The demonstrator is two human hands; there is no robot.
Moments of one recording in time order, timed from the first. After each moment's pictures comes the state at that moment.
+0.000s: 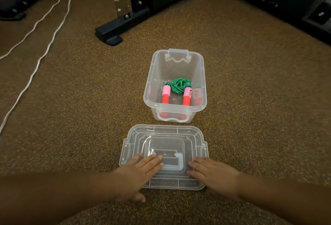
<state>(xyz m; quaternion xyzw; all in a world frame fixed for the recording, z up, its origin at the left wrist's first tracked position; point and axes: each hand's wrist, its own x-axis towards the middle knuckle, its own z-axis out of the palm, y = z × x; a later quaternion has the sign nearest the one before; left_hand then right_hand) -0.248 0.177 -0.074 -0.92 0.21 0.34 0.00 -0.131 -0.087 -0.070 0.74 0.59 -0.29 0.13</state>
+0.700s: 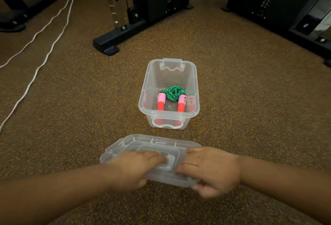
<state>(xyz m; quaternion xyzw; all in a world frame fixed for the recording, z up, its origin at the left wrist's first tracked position) -0.218 0.163 0.006 -0.95 0.15 0.25 -0.11 -0.107 -0.064 0.006 0.67 0.73 -0.11 -0.04</state>
